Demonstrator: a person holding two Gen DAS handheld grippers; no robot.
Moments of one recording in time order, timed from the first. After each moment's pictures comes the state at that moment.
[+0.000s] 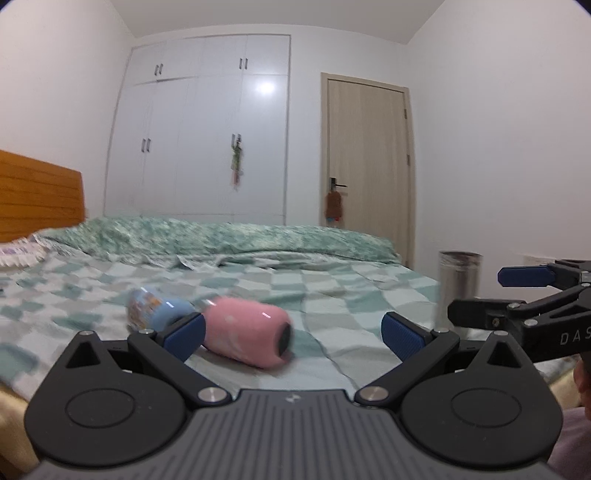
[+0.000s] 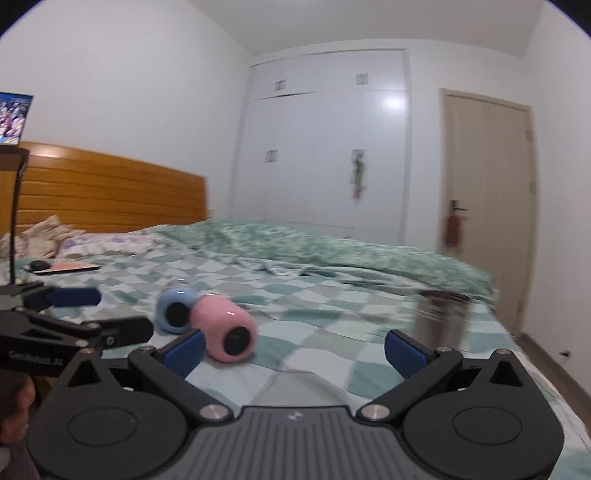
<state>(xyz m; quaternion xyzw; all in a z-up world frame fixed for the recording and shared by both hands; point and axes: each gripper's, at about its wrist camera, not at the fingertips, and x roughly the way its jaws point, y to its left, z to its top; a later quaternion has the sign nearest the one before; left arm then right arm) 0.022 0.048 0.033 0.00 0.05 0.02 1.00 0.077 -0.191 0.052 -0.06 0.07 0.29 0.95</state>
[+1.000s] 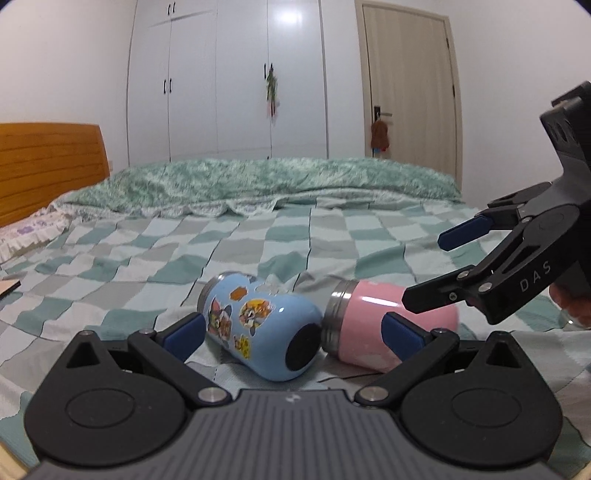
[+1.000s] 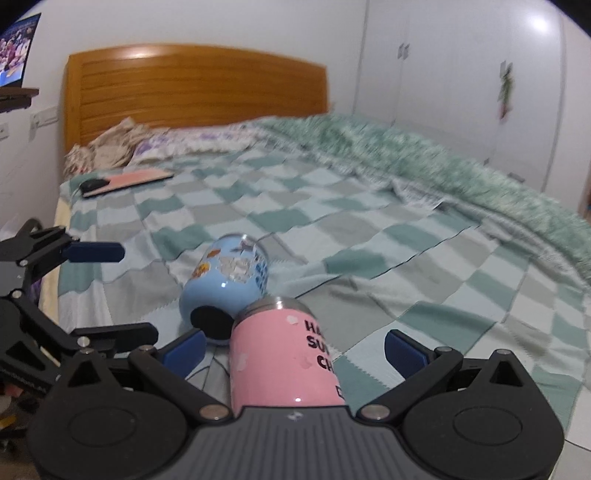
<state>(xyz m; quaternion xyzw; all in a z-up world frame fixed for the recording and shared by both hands) 0.149 0.180 0.044 0.01 0.18 0.07 0.98 0.293 0.004 0.078 -0.18 0.24 0.45 0.84</state>
